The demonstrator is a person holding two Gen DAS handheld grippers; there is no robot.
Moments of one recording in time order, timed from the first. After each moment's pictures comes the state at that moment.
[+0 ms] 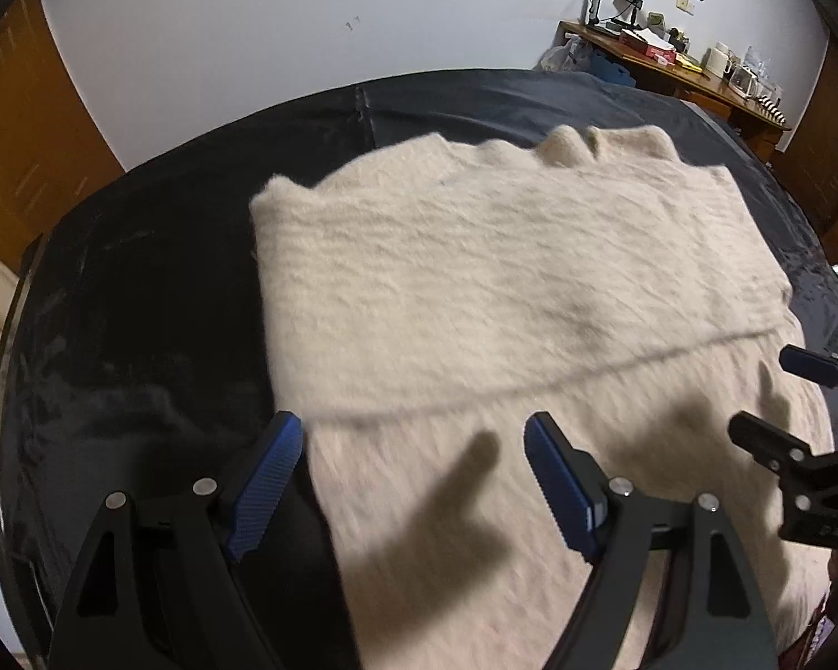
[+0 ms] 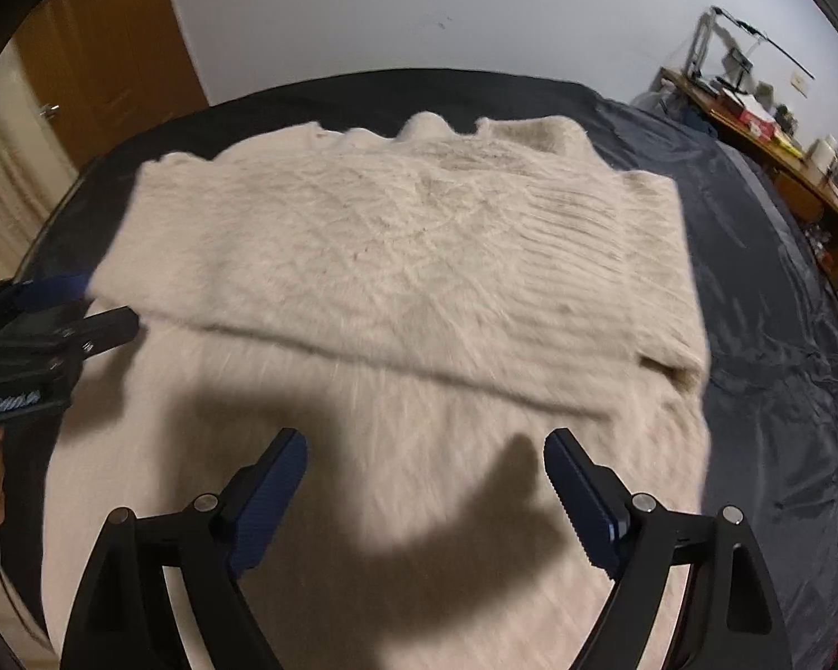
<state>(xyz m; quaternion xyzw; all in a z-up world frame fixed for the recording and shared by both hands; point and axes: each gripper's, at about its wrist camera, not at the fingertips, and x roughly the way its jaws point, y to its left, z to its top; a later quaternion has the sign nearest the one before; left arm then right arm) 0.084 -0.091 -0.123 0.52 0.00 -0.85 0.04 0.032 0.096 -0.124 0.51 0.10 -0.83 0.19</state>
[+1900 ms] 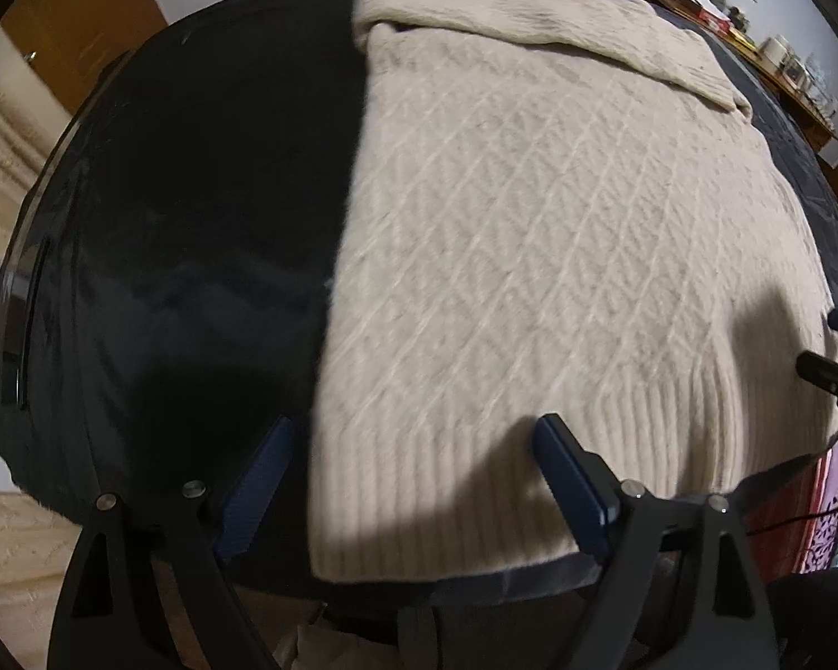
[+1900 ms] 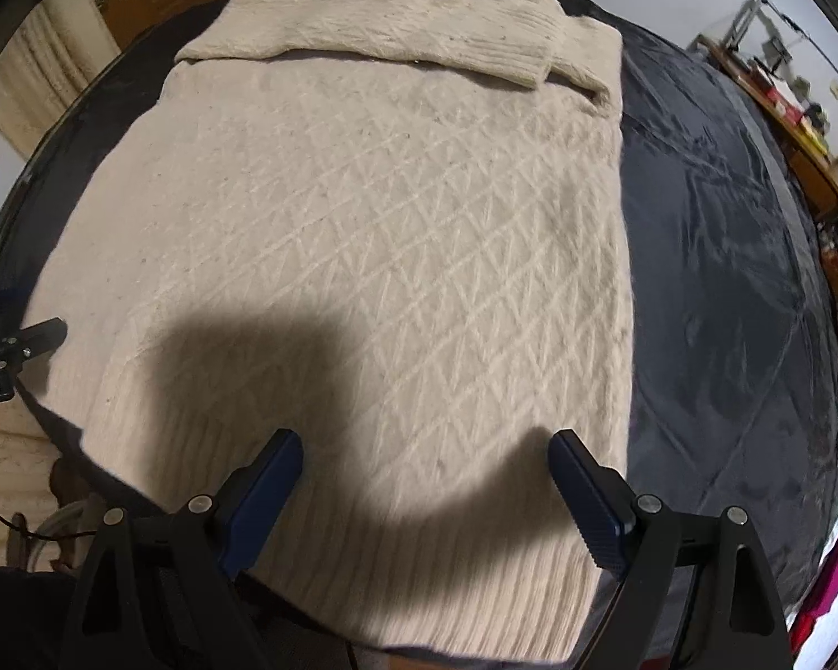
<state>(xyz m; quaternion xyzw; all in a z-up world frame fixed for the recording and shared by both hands) 0.309 -0.050 -0.154 0.60 0.06 -0.79 0.12 0.114 0.185 -0.153 0.59 0.17 -0.77 0.20</state>
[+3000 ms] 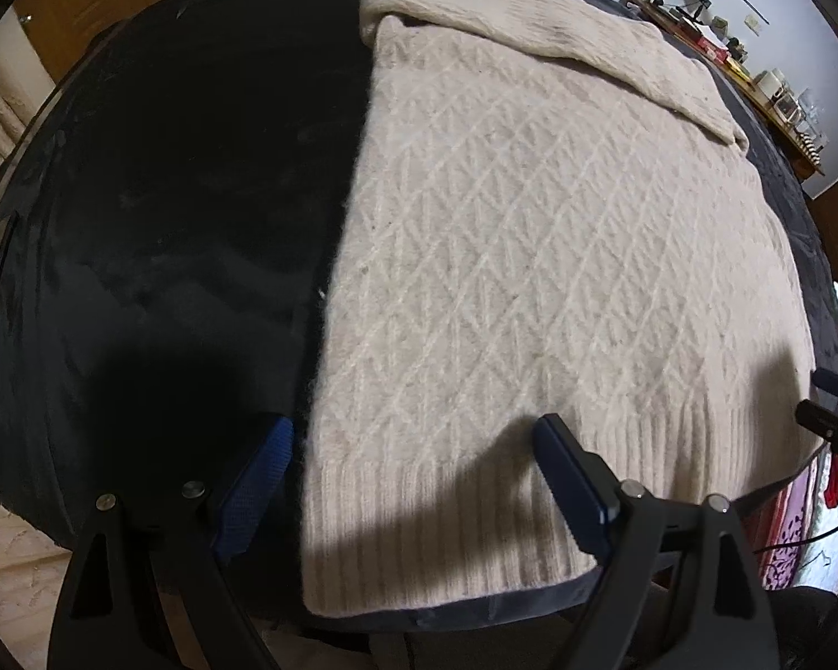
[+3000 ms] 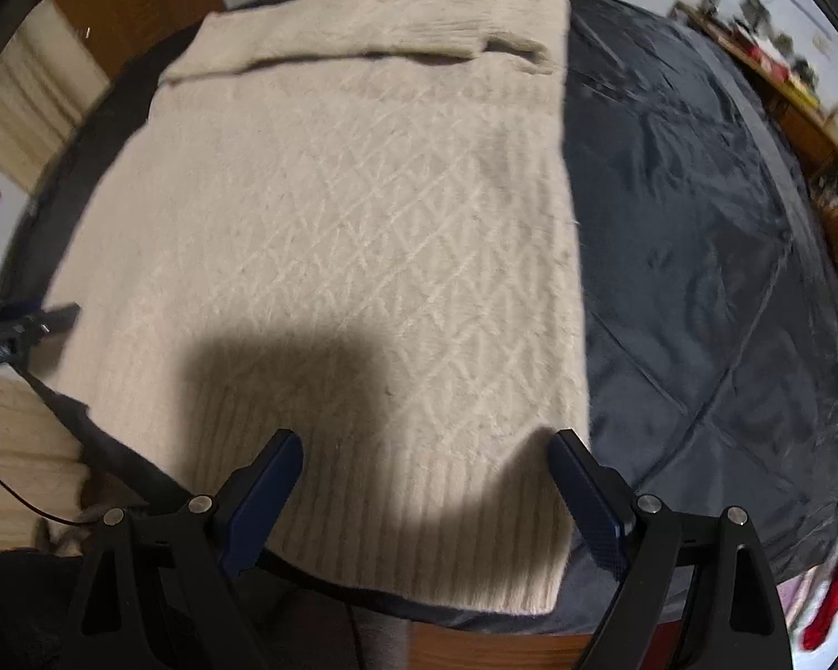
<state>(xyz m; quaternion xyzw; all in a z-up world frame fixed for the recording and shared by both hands) 0.321 -0.043 -0.172 0.59 0.12 -0.79 0.08 0.039 0.124 -0.171 0.60 0.10 -0.77 0.20</state>
